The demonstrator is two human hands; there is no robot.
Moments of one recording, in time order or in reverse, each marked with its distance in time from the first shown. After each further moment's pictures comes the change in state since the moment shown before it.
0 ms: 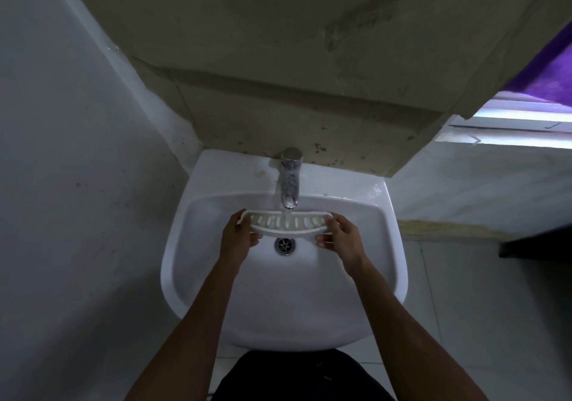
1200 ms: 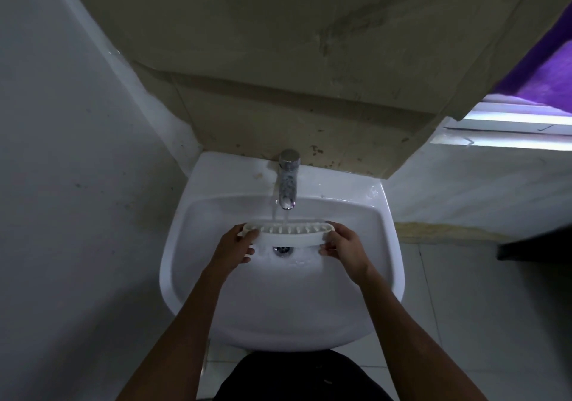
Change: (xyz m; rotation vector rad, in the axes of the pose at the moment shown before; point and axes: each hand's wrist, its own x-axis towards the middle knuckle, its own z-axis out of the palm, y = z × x) left_hand -0.016 0.005 -0.014 0.150 -0.166 -0.071; right_hand -0.003 0.007 -0.016 -0.052 -0.055 0.070
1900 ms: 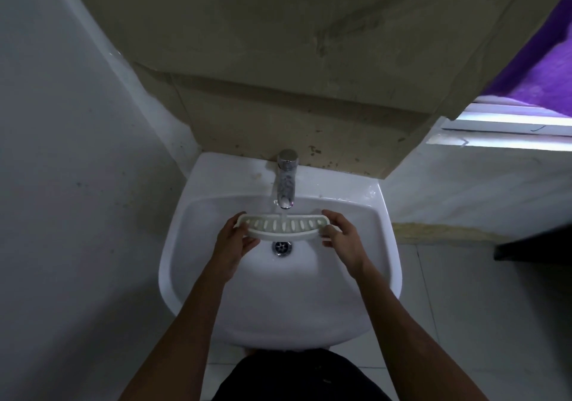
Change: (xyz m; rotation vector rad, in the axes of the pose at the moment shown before) left_hand 0.005 0.000 0.007 -0.487 0.000 0.015; right_hand -0.005 -0.014 0.004 -0.180 0.046 -0.183
